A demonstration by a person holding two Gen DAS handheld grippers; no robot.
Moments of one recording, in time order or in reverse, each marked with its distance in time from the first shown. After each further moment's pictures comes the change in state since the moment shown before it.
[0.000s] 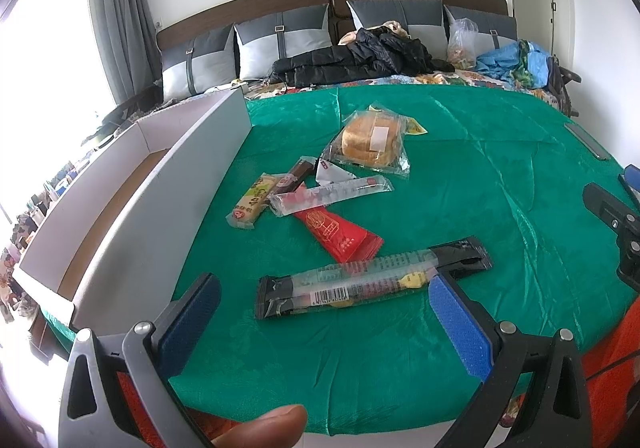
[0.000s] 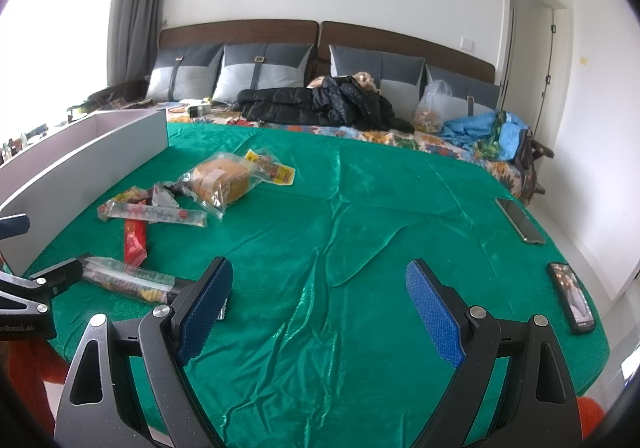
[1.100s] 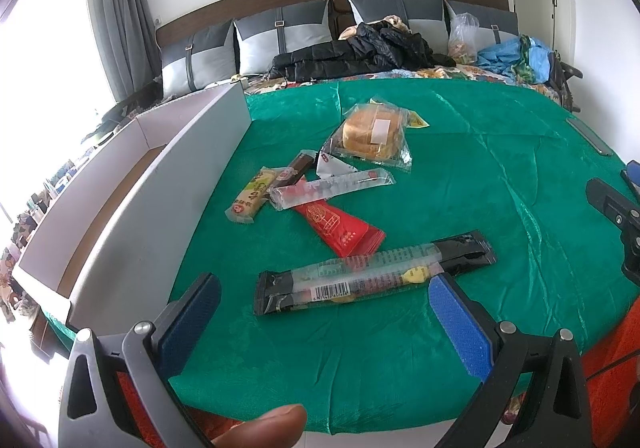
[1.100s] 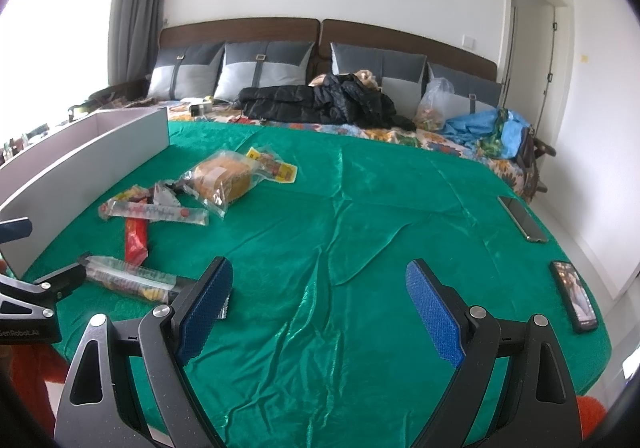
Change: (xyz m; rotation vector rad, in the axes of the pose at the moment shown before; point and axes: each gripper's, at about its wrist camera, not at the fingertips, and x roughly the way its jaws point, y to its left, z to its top) left arm 0.006 -0.001 -0.004 0.003 0.016 0.005; right arm 0.010 -0.002 -0.007 0.001 0.007 0.005
